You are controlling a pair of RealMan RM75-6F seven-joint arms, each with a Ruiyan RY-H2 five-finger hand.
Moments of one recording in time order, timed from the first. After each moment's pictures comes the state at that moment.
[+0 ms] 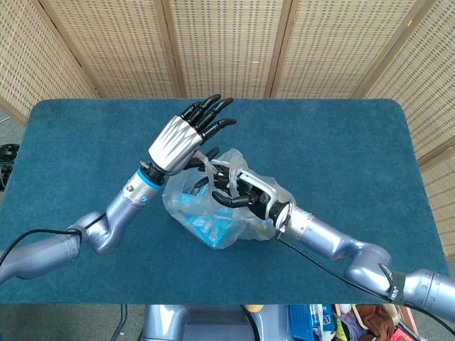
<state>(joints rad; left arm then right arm) -1.04 -1.52 -0.32 -1.25 1.54 1.25 -0.04 0.76 -1.19 0.70 -1.86 -1.18 0.26 1.37</state>
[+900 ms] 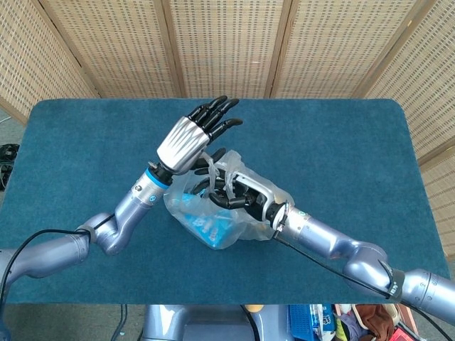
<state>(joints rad) -1.06 -1.56 -0.32 -1.22 1.50 1.23 -0.05 0.71 -1.27 0.80 -1.84 -1.08 0.14 1.25</state>
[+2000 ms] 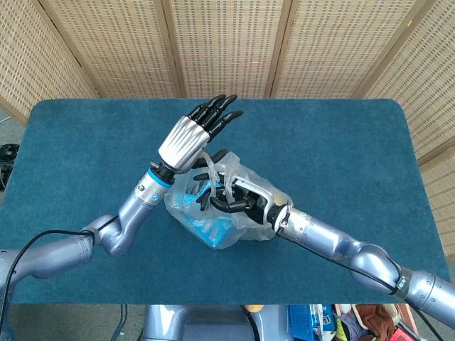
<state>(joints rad) -1.06 -1.58 -0.34 -1.22 1.46 1.22 -0.04 0.64 -1.32 0.91 -1.82 -0.89 -0.03 1.01</state>
